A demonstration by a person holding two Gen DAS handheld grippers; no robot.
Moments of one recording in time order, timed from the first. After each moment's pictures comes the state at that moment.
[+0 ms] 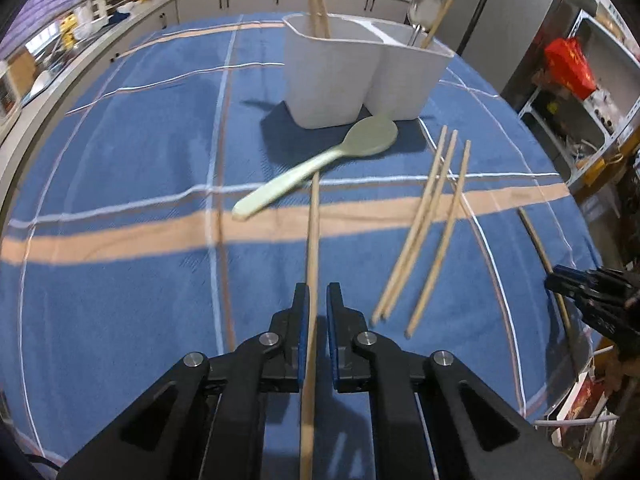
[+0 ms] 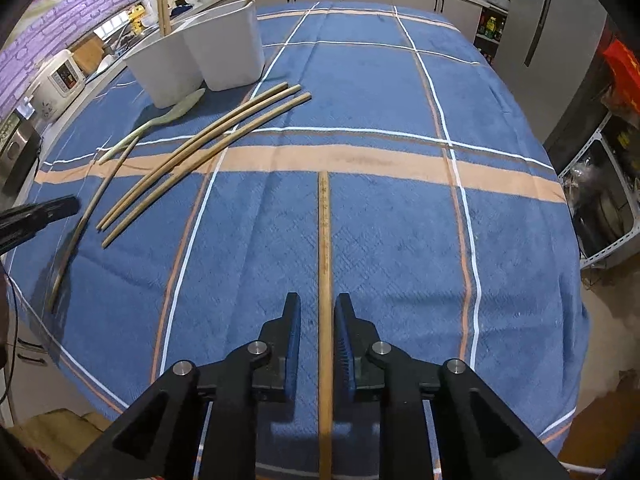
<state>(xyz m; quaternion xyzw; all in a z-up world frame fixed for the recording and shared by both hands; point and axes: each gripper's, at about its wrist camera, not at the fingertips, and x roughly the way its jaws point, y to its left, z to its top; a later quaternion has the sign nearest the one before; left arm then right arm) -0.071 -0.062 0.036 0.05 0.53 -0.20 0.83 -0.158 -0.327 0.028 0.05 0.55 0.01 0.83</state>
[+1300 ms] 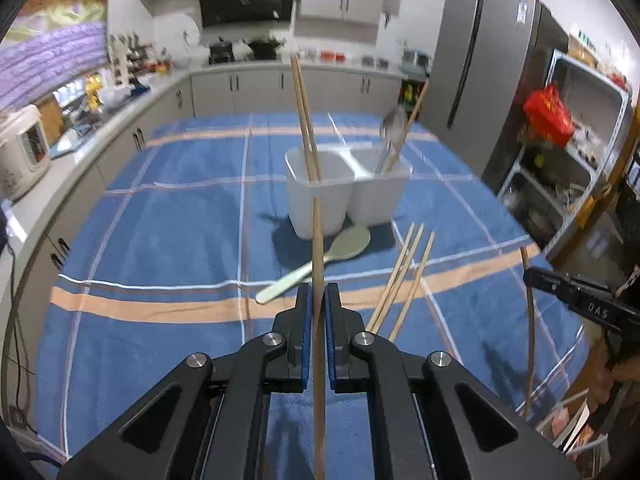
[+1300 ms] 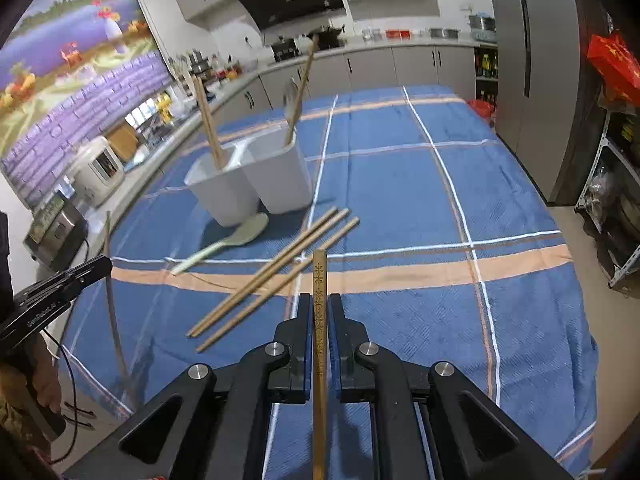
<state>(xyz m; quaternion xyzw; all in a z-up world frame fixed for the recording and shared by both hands) -0.121 -0.050 0.131 0.03 0.37 -0.19 0.91 -0.169 -0.313 0.106 0.14 0.40 0.03 0.90</state>
